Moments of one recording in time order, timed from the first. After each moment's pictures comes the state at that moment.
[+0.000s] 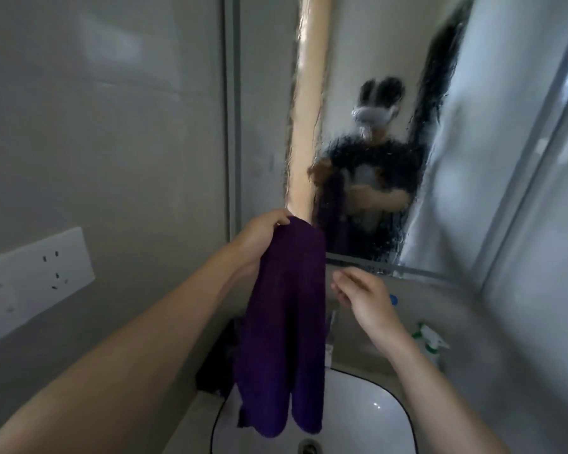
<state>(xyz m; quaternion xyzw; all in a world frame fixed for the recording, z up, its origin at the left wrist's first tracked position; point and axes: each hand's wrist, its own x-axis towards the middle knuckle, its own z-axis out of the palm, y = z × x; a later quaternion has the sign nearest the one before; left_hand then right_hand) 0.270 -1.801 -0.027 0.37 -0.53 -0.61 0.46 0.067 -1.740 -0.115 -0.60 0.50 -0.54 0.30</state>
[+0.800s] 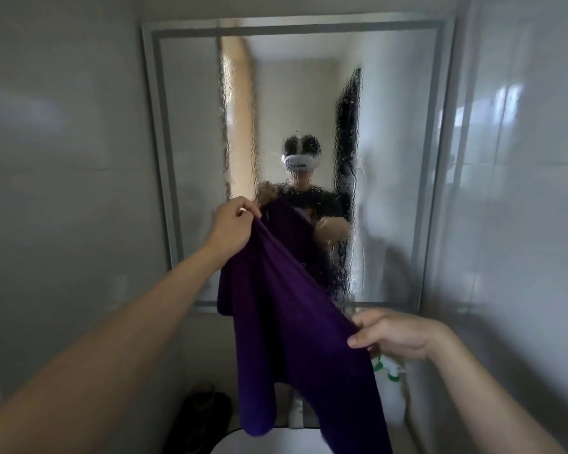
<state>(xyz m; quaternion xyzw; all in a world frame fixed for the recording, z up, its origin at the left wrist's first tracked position) 0.222 -1.868 0.063 0.37 -0.71 -0.25 0.55 -0.031 -1.698 -0.042 -0.62 0.53 -0.30 0.49</state>
